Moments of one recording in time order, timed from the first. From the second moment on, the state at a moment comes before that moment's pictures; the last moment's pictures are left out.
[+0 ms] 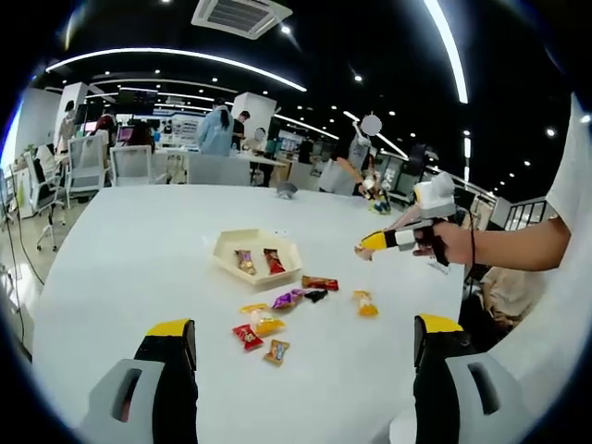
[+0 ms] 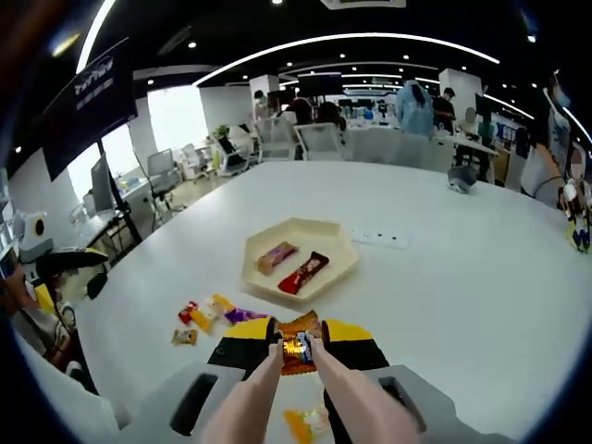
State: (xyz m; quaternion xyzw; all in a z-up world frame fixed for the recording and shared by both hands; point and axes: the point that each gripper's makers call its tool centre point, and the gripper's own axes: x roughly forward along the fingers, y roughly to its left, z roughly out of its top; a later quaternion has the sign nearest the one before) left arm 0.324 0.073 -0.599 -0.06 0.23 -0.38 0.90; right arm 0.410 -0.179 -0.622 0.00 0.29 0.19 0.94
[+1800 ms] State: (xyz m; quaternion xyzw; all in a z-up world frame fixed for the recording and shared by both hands) left arm 0.323 0.113 -0.622 -0.09 0.25 -0.28 0.92; right arm 0.569 -0.078 -0.598 -0.03 0.25 0.30 0.92
